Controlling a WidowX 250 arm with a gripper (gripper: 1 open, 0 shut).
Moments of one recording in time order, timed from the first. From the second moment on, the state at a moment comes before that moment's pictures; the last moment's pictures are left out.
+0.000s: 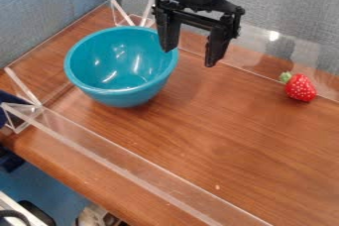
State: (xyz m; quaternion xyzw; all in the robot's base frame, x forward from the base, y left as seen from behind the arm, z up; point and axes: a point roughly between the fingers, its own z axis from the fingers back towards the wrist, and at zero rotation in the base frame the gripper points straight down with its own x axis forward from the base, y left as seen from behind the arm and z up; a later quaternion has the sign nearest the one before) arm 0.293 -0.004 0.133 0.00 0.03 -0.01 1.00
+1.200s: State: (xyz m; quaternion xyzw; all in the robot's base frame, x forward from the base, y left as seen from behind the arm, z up) arm 0.386 -0.118 0.062 -0.02 0.01 -0.06 1.00
